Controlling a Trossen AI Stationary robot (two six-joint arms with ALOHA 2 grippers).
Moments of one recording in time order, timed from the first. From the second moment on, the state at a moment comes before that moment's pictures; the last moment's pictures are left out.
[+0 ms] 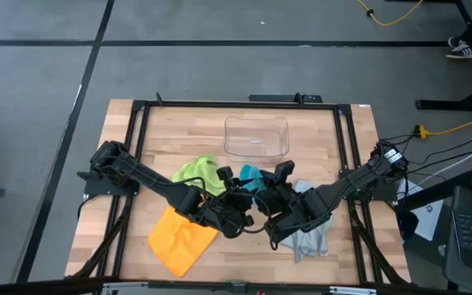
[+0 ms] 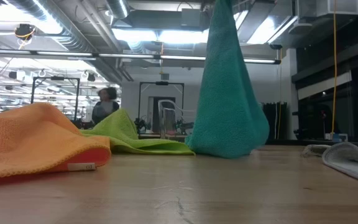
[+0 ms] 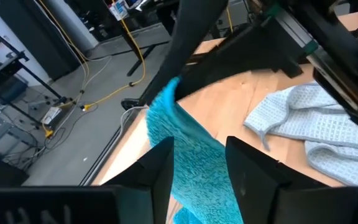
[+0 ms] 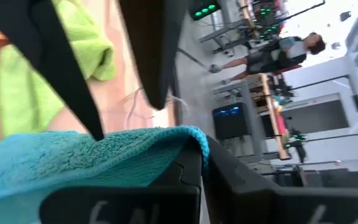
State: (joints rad) left arm -0.44 1.85 1.60 -0.42 -1.02 -0.17; right arm 0.53 1.77 1.63 -1.11 1.15 0.15
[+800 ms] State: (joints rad) left arm -0.39 1.86 1.59 -0.40 -1.10 -0.15; right arm 0.54 1.77 1.63 -1.02 1.11 0.07
